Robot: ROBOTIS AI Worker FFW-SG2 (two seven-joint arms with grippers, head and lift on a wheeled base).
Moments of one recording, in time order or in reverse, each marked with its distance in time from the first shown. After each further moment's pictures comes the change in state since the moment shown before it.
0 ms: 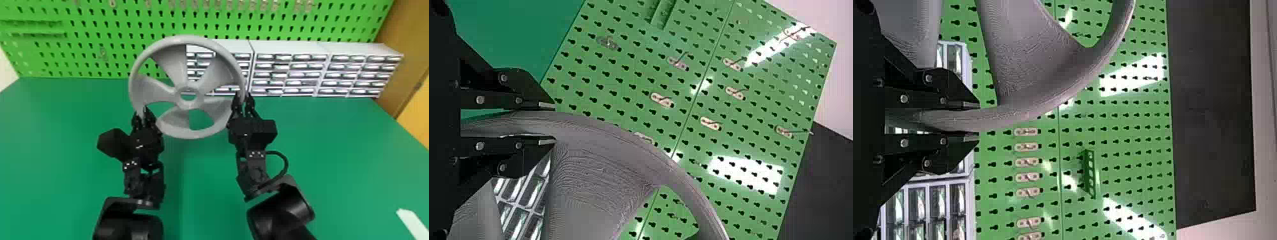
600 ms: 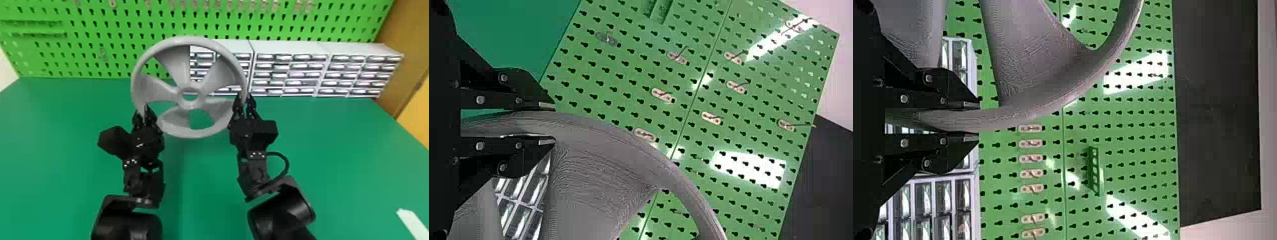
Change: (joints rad) left arm -0.001 0.007 0.004 -0.015 -0.012 0.024 -0.006; right arm 0.006 0.000 -0.009 0.000 0.000 0.012 0.000
